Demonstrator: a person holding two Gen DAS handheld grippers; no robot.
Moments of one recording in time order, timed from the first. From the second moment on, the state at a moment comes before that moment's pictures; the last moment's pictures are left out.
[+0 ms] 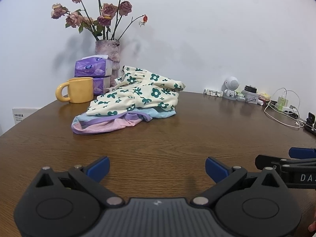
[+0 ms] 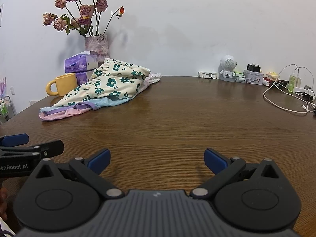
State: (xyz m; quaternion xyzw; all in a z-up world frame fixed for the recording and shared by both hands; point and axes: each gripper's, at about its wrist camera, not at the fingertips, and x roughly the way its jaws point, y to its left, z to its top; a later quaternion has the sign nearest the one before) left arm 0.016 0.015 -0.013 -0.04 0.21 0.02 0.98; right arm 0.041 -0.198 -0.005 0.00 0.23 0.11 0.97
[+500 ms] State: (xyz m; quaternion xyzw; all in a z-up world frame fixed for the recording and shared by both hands) left arm 0.019 0.017 -0.014 -0.05 0.22 0.01 0.97; right arm 0.042 -0.198 -0.006 0.00 0.23 0.11 0.97
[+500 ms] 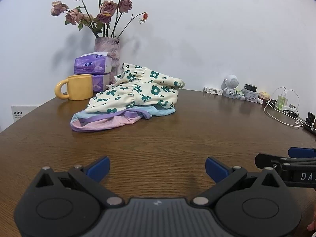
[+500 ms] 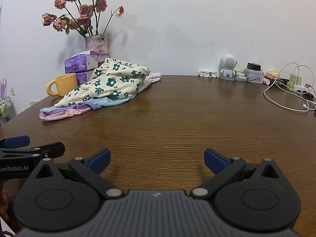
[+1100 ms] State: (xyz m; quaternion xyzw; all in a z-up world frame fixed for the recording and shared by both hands) left arm 0.018 0.017 -0.014 -0.04 0.22 -0.02 0.98; right arm 0.043 -0.198 -0.004 0.00 0.24 0.11 0.97
